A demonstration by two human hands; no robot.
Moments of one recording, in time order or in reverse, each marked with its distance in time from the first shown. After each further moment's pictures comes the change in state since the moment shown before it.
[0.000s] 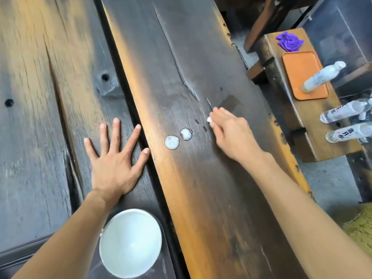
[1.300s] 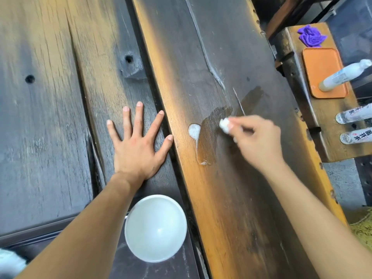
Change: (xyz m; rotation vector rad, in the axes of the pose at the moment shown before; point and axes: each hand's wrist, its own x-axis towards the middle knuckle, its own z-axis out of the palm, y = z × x) left_hand 0.002 0.000 0.002 -0.013 0.041 0.027; right_hand -0.029 -0.054 -0.014 0.428 0.087 0.365
